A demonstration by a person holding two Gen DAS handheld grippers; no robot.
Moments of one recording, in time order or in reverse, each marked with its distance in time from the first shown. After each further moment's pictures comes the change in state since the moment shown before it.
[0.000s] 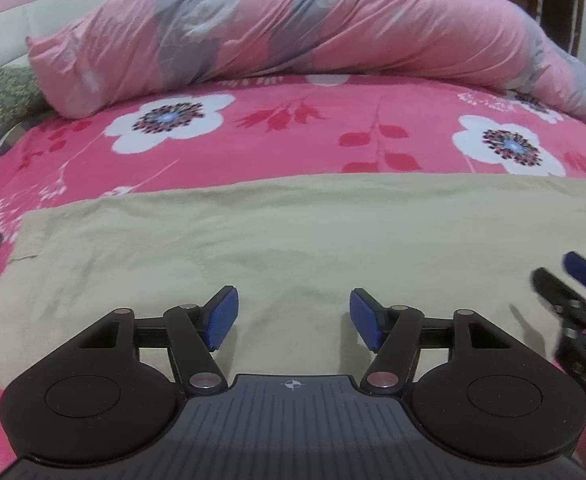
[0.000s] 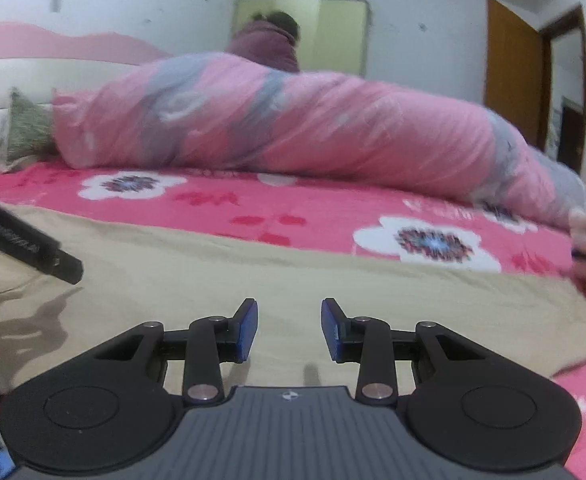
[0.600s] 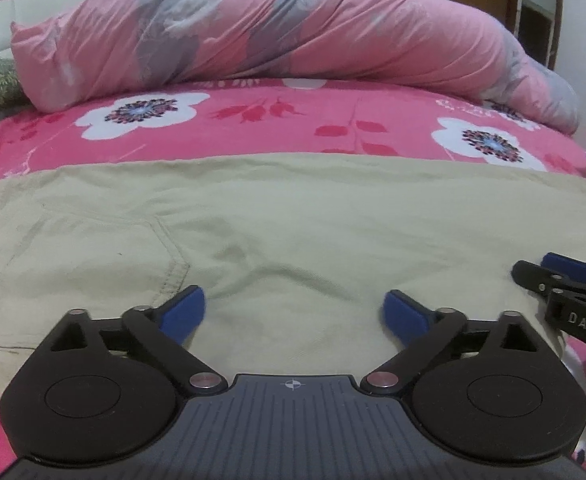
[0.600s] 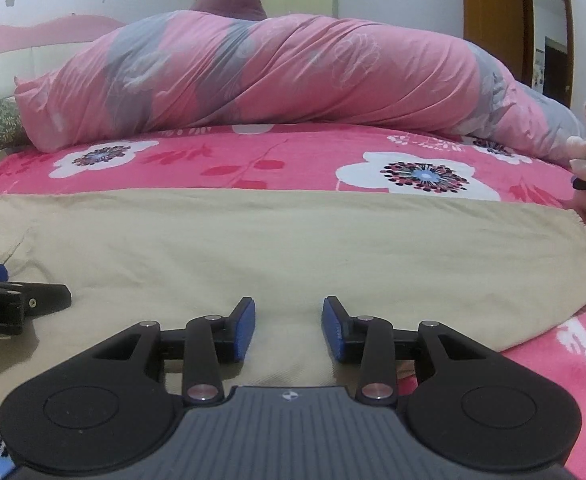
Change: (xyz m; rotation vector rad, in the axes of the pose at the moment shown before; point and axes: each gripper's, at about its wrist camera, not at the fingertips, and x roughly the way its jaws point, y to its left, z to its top) left arm 0.022 0.005 -0.038 -0.025 -0.068 -0.091; right arm 0.027 -0.013 -0.015 0.090 0.124 -0.010
